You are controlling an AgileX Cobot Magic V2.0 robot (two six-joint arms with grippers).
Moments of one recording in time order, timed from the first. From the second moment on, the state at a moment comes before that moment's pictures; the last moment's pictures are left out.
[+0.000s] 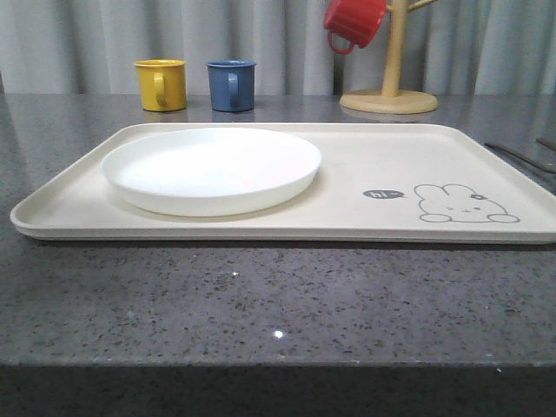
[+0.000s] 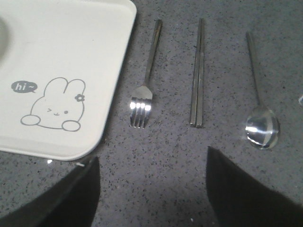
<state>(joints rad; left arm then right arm) -0.54 1.05 -1.07 -0.13 0.85 0.19 0.03 0.55 -0.60 0.10 0.72 -0.05</state>
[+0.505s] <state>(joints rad) -0.56 0.34 -0.72 -0.06 0.85 0.16 0.03 0.55 -0.60 0.10 0.73 -0.05</state>
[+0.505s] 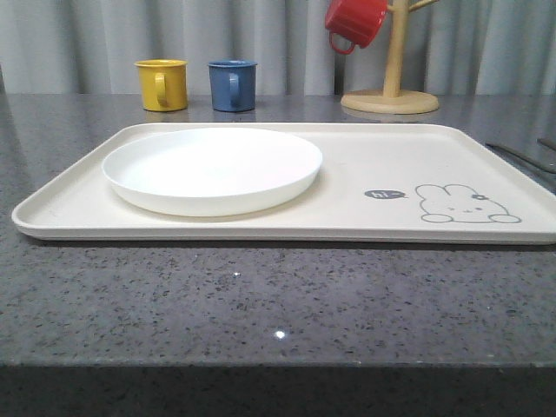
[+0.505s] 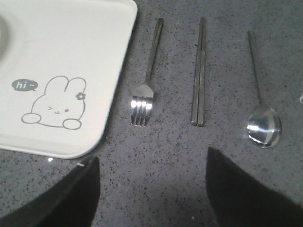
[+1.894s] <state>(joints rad) -0.56 0.30 -0.71 -0.04 0.80 0.16 0.03 1.34 -1.19 0.10 1.11 0.00</state>
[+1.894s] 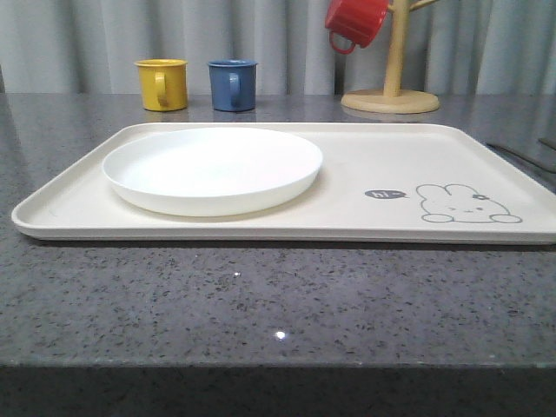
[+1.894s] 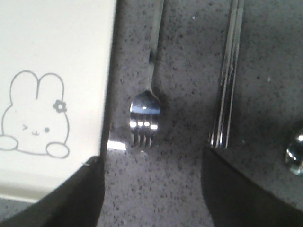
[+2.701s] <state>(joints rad) -0.56 0.30 -0.71 -0.04 0.80 0.16 0.06 1.76 -1.43 0.06 1.09 -0.02</state>
